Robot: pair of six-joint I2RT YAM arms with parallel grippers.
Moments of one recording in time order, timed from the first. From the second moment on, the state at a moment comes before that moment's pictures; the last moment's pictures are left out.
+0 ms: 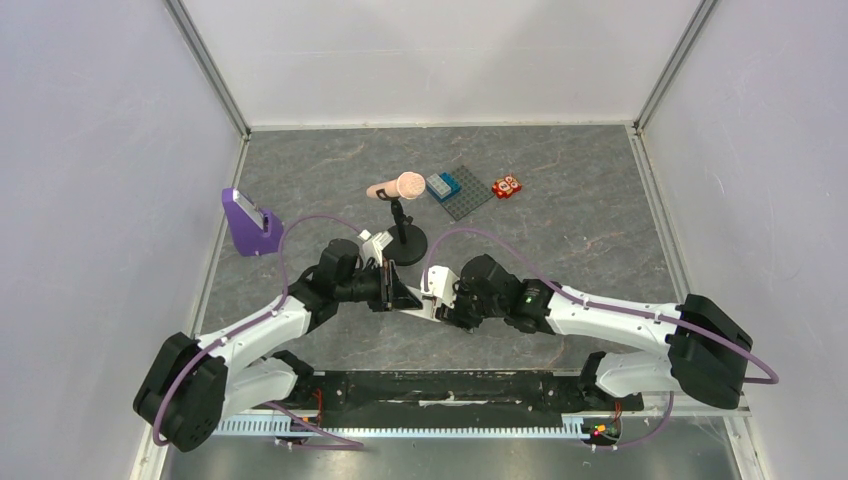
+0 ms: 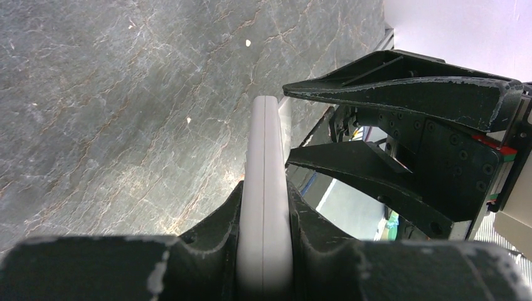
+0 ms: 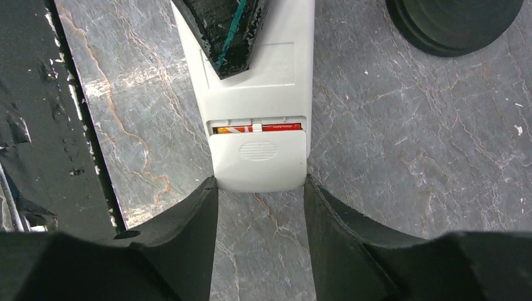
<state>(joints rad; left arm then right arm) -0.56 1.09 0.42 0.05 0.63 -0.74 1.03 1.28 0.69 -0.15 -0.12 -0.29</state>
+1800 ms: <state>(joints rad) -0.57 1.11 0.43 0.12 0.66 -0.78 1.05 1.31 0.78 -0.26 -0.08 -0.28</state>
